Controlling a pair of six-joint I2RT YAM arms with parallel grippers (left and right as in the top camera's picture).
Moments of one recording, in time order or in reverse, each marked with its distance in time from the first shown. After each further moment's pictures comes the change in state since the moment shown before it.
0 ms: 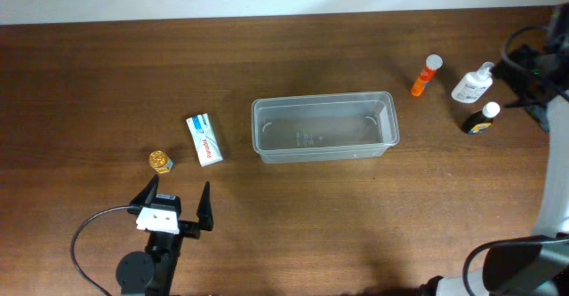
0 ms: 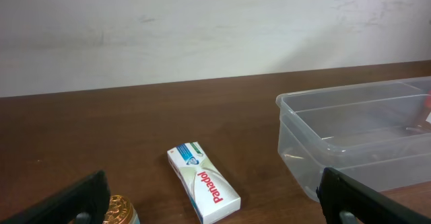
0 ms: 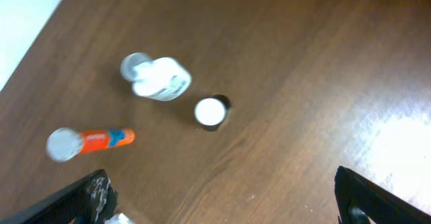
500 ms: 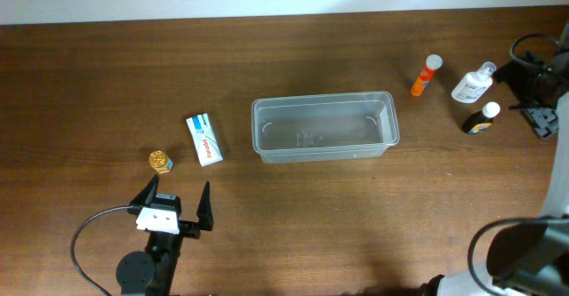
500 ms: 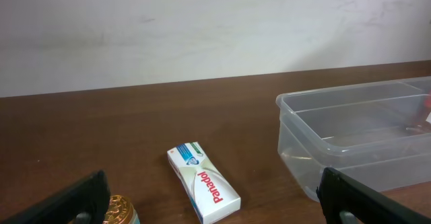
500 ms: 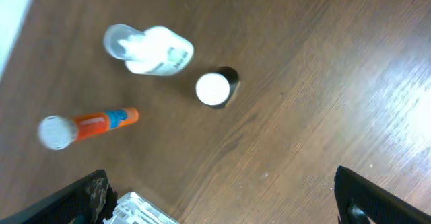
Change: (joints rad) left arm 0.000 0.000 0.000 0.000 0.000 0.000; right arm -0.058 0.062 0.000 -0.032 -0.155 0.019
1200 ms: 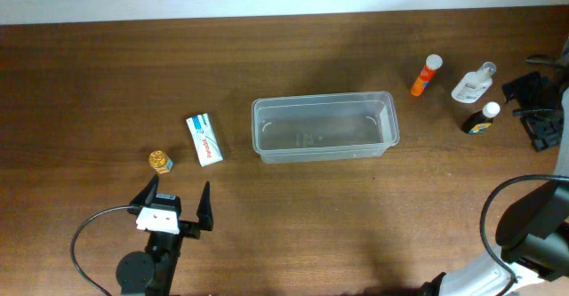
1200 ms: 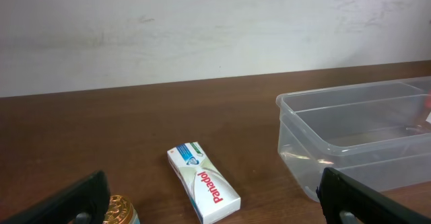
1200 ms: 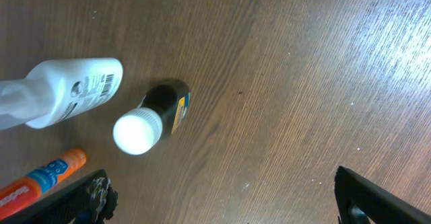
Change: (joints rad) left arm 0.000 0.000 0.000 0.000 0.000 0.000; right arm -0.085 0.154 0.000 -0.024 0.032 0.134
